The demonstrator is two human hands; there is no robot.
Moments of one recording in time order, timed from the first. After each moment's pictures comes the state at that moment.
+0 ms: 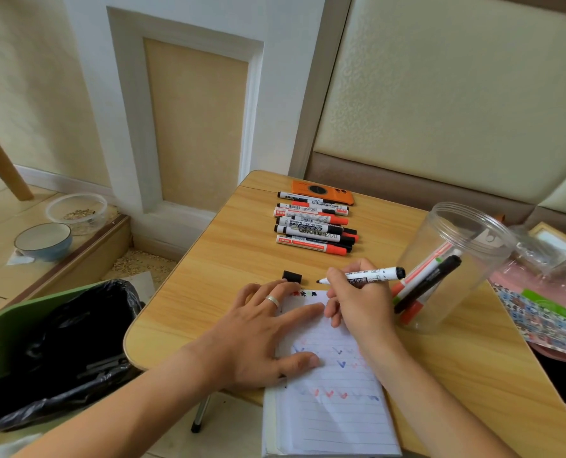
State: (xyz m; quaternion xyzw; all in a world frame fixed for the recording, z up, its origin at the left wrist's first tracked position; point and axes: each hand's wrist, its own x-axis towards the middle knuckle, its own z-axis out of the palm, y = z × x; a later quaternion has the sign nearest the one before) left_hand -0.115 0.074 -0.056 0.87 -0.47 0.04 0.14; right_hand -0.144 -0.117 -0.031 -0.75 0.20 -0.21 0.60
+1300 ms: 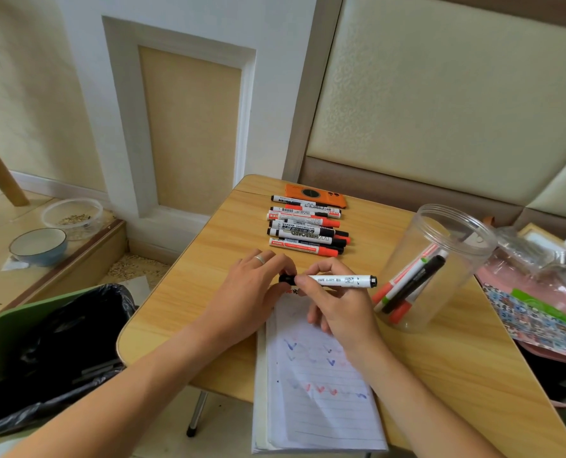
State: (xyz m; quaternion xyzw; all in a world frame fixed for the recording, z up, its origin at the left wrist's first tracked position) left_hand -0.079 0.053 -0.044 0.84 -0.40 0.15 0.34; right_hand -0.157 -0.112 -0.028 -0.76 0.06 -0.16 0.63
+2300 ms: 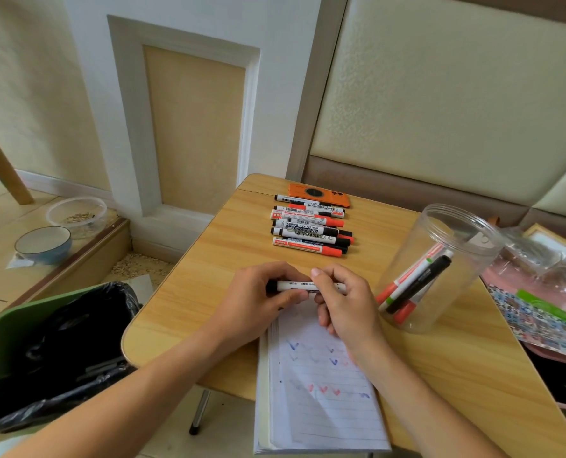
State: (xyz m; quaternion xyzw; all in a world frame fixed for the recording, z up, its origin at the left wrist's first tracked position) left_hand -0.090 0.051 -0.043 0.74 -0.35 0.00 0.58; right_hand -0.153 -0.114 -0.033 -0.80 0.11 -0.16 0.57
